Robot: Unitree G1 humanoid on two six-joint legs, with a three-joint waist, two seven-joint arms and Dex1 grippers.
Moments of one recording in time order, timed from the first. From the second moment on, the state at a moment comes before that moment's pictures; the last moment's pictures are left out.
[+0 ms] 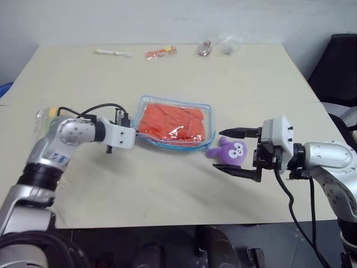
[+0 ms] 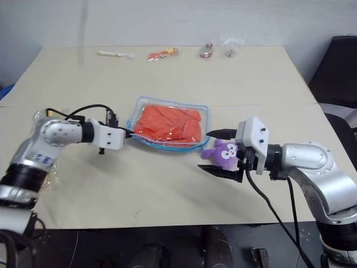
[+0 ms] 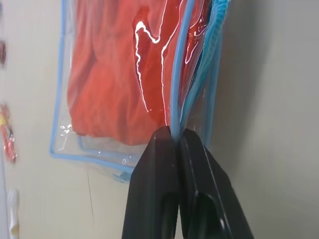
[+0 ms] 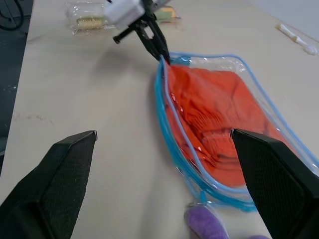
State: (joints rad) left arm -0.53 0.93 -0.13 0.11 0.22 -0.32 -0.90; right arm -0.33 -0.83 -0.11 -0.47 0.60 0.52 1.03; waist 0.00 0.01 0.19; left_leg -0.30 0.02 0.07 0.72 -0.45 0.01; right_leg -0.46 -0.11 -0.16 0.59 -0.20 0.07
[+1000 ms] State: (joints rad) left arm -0.09 1.04 0.15 0.06 0.32 -0.77 -0.63; right arm -0.33 -0.90 -0.13 -0.37 0.59 0.47 1.15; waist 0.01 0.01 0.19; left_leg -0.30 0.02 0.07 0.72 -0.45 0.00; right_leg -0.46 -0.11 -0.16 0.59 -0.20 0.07
